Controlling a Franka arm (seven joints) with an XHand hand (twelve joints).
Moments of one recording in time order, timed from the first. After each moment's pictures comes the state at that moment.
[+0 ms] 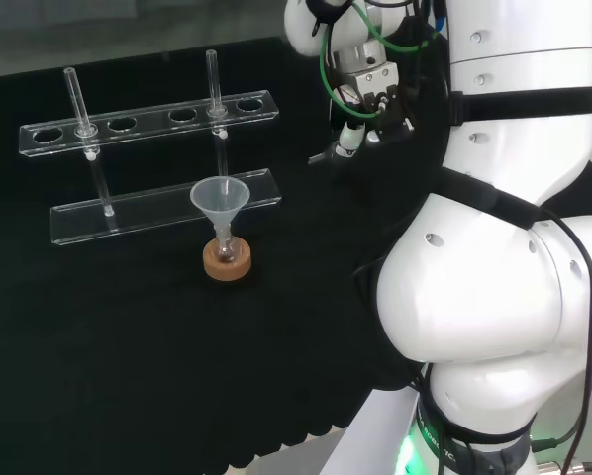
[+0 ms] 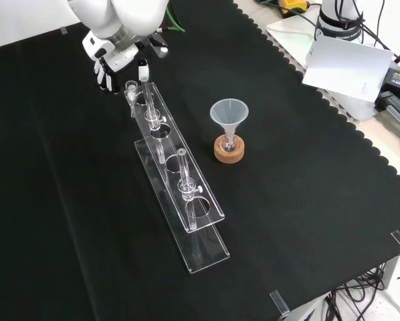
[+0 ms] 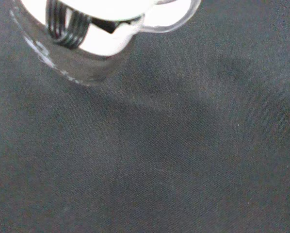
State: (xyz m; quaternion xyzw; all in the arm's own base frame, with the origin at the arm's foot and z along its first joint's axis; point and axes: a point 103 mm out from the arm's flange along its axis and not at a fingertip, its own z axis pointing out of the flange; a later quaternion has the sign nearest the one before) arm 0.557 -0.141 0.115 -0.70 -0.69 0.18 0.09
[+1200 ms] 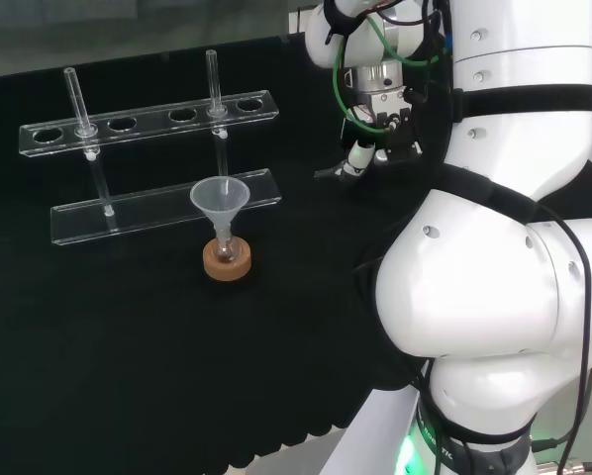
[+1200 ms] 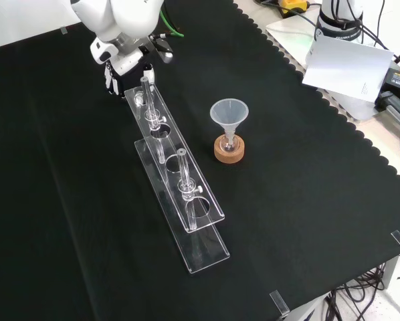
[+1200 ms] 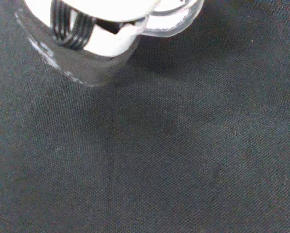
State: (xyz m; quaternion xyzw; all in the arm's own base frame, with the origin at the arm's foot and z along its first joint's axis) arm 0.539 -0.153 0.077 -0.72 -0.66 0.16 0.15
